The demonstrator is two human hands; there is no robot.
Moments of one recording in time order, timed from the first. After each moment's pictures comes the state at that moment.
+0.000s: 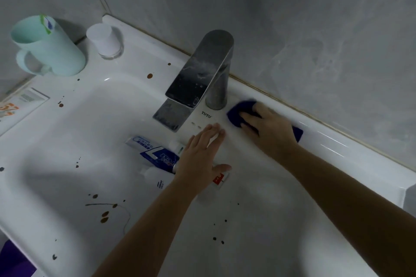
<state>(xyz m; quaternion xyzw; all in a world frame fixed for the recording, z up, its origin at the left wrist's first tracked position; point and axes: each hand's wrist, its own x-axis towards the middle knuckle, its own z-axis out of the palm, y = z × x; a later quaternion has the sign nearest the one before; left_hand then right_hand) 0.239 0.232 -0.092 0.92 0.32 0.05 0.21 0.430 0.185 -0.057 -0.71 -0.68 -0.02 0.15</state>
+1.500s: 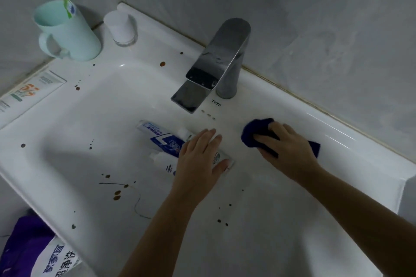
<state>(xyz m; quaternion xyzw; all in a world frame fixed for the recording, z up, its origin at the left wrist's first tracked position) 0.204 0.191 -0.066 0.89 0.40 0.15 0.15 0.421 0.123 -0.064 -0.67 -0.72 -0.01 0.15</state>
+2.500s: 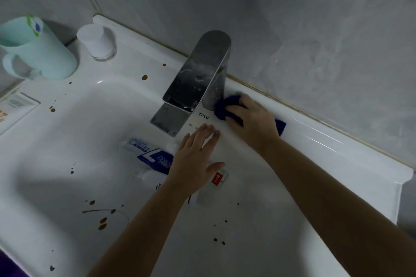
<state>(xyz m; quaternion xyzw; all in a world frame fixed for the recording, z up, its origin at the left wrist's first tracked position) 0.231 0.242 -0.102 0.94 0.29 0.10 0.12 0.411 0.213 -0.062 -0.72 -0.65 0.00 0.22</state>
